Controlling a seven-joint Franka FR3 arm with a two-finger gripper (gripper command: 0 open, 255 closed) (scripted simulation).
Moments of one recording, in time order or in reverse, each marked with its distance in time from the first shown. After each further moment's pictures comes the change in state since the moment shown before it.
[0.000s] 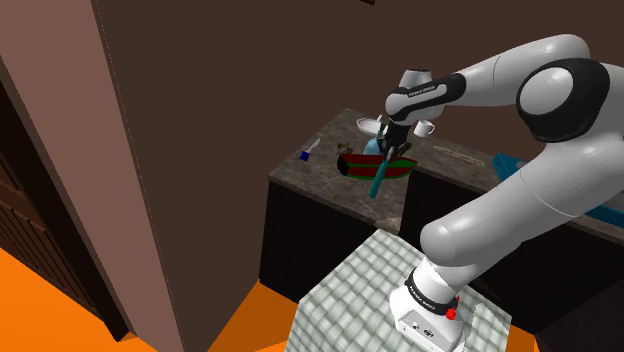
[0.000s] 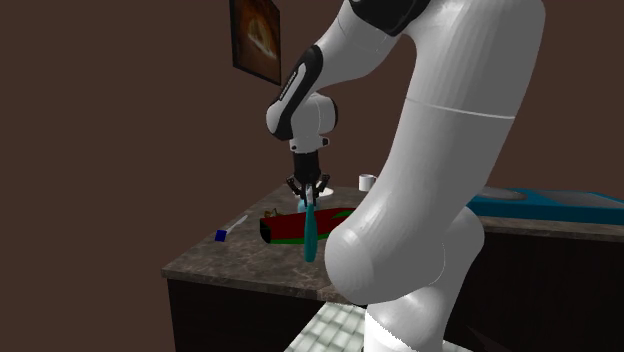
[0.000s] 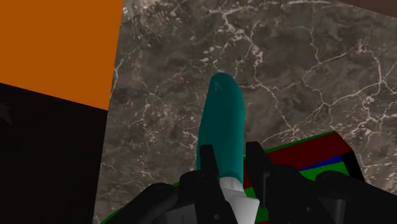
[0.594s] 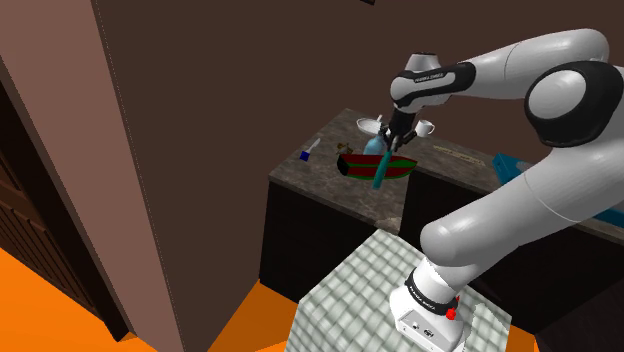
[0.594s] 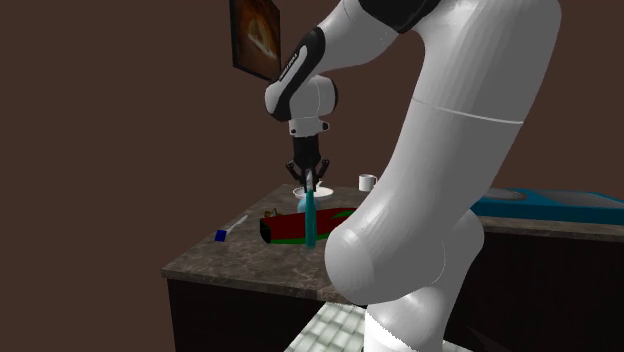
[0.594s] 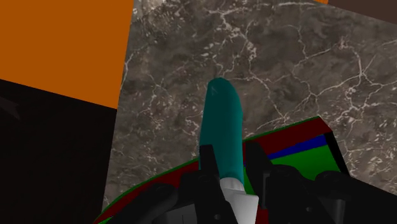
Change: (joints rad) arm 0.003 -0.044 0.007 0.081 0.008 -0.124 -0.011
